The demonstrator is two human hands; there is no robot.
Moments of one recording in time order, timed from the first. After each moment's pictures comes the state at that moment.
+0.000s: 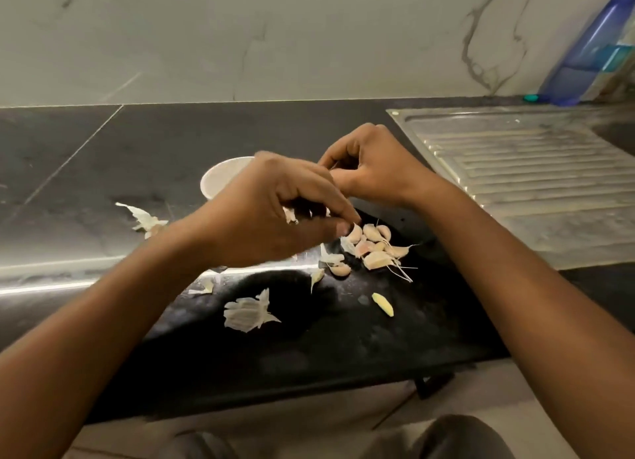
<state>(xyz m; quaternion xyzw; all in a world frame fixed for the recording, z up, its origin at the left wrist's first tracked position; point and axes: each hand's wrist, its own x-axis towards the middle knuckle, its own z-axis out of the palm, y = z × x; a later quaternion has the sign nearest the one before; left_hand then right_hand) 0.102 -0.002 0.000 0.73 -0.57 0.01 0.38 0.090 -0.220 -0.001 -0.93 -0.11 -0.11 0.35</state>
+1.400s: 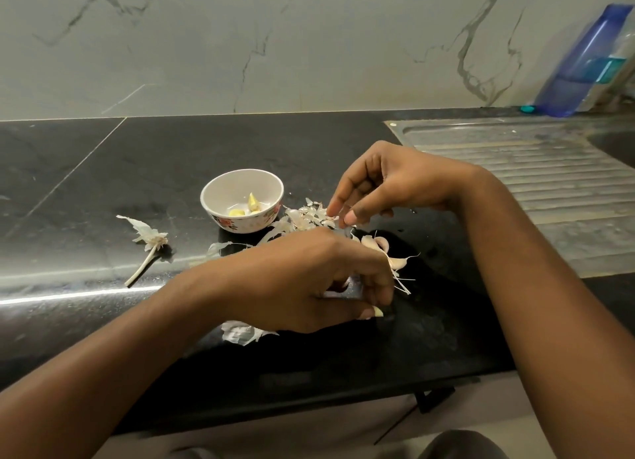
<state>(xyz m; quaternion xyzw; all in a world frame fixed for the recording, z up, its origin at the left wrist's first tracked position) 0.071 -0.020 -0.006 0.71 -0.65 -0.11 0.24 0.077 -0.255 0.023 -0.89 -0.14 0.13 0.41</state>
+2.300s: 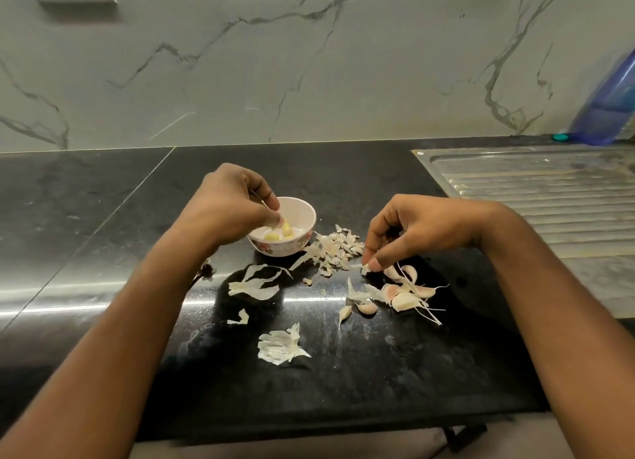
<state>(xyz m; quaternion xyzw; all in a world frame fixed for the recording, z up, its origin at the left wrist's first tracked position) 0.155 0.037 0.020 0.91 -0.17 0.01 0.38 0.078 -0.249 0.020 -0.92 -0.14 0.20 0.32</state>
